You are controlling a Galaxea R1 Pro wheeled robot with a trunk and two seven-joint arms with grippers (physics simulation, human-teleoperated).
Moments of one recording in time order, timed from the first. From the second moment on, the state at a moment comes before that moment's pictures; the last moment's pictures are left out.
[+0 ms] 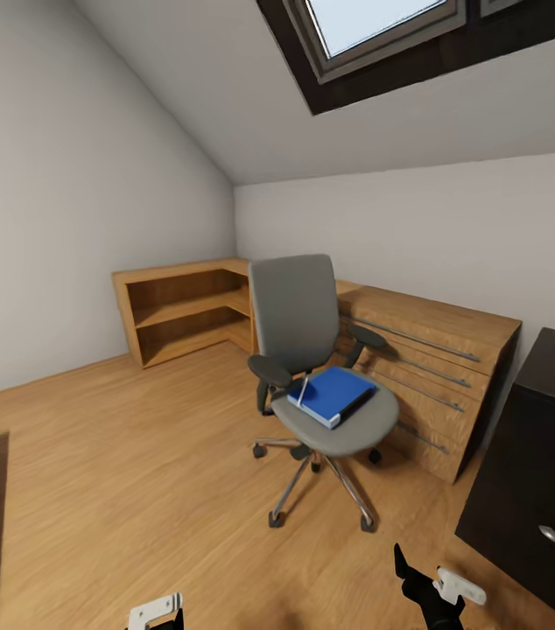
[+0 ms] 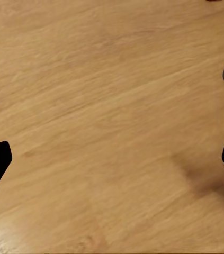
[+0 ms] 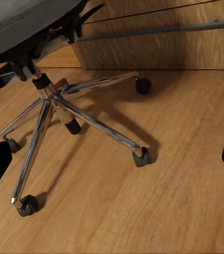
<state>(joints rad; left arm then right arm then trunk) -0.01 -0.11 0.06 -0.92 0.09 0.04 0.22 -0.46 -0.07 -0.17 0.02 -0.50 -0.75 0.39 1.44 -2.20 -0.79</state>
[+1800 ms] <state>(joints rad) -0.22 -0.04 0.06 -0.29 0.00 -0.18 0.24 -0.46 -0.04 -0.18 0.02 -0.21 -0.78 0.20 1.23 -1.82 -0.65</state>
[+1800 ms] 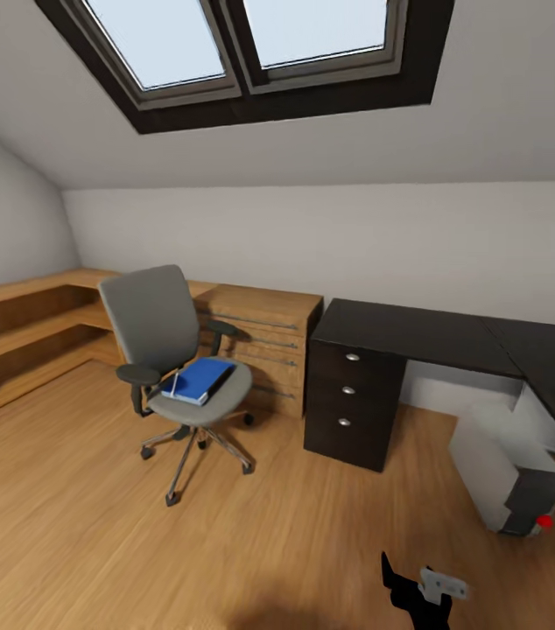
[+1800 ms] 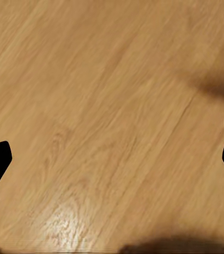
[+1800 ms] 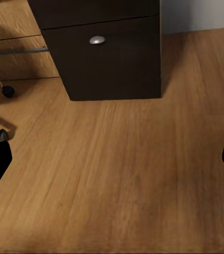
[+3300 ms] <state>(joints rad) -0.22 -0.04 0.06 -0.28 0.00 -0.24 0.24 -0.46 -0.01 -0.18 0.02 -0.21 -0.79 0.11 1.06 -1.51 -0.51</state>
